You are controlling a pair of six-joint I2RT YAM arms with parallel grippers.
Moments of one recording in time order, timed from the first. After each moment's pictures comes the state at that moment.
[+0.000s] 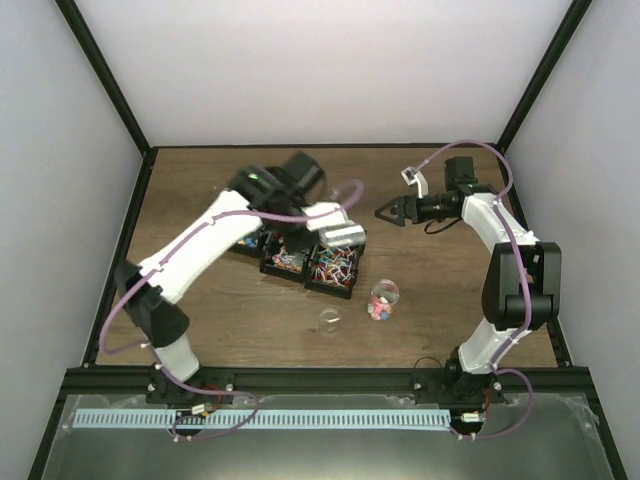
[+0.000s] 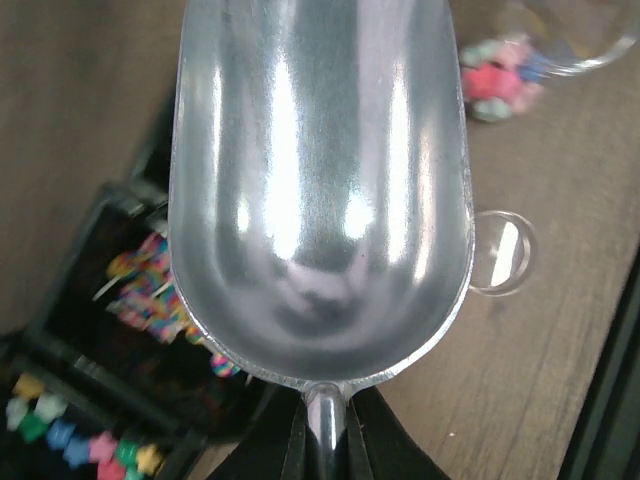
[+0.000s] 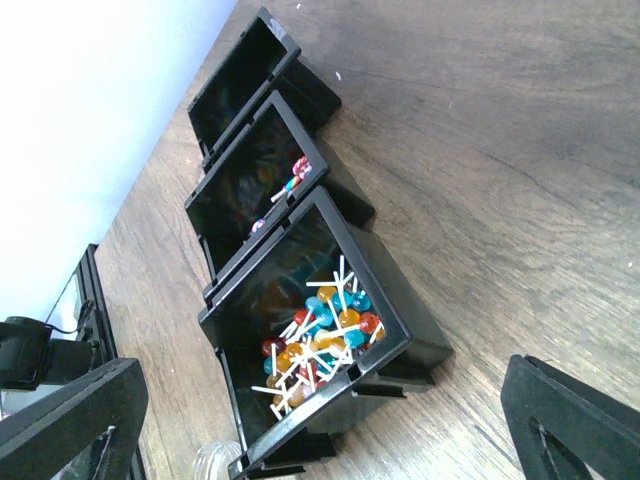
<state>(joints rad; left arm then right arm) -0.81 1.76 1.86 -1.34 0.12 0.57 0.02 1.69 1.24 -0.63 -0.99 -0.21</state>
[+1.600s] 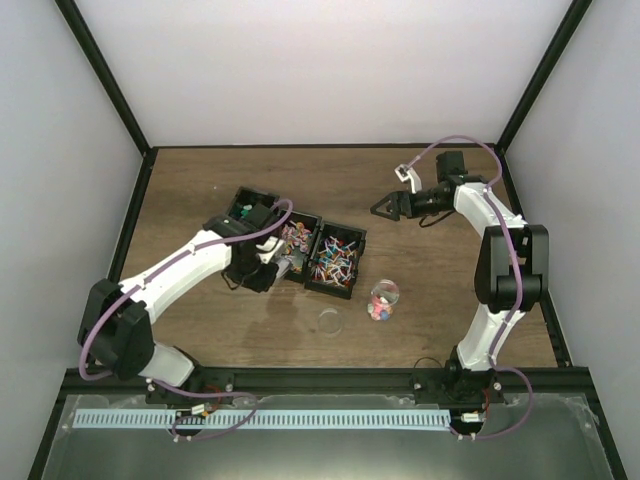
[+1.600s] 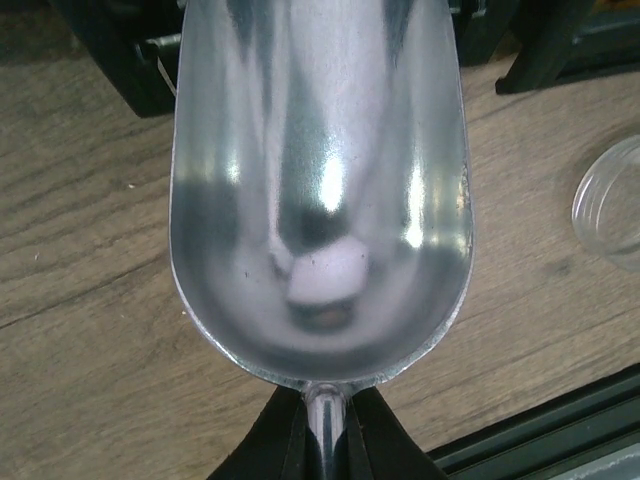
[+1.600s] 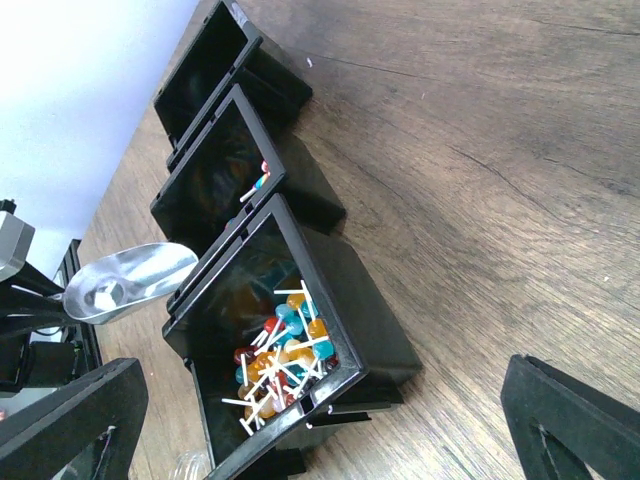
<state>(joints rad) -0.60 1.47 1.13 -1.13 0.09 -0.17 0.04 1.82 1.37 -0.68 -0.96 -0.23</state>
